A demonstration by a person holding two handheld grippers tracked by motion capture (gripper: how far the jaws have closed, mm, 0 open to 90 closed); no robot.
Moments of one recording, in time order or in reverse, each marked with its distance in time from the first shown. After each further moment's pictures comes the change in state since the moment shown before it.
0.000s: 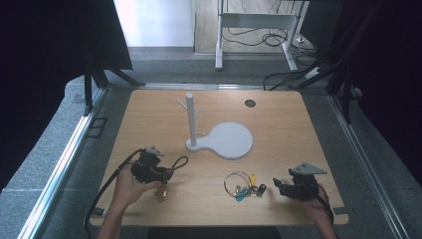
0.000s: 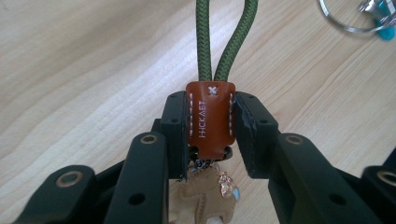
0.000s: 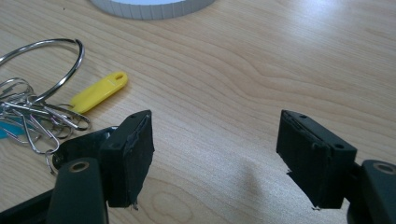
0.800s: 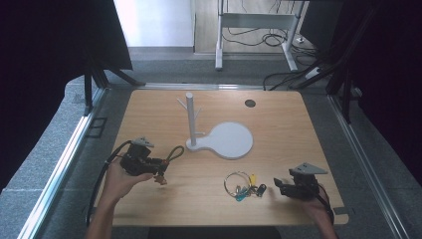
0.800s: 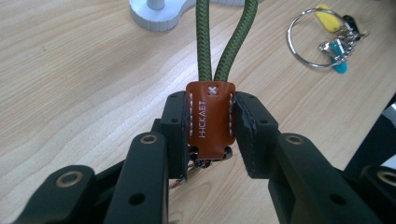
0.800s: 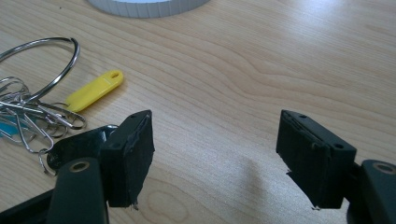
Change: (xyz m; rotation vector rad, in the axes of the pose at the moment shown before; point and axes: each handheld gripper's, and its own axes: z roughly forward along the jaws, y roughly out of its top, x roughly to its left) left arm 0.010 0.009 -0.035 -0.096 -0.052 -0.012; right arm -0.003 -0.002 0.001 -0.002 0.003 0.006
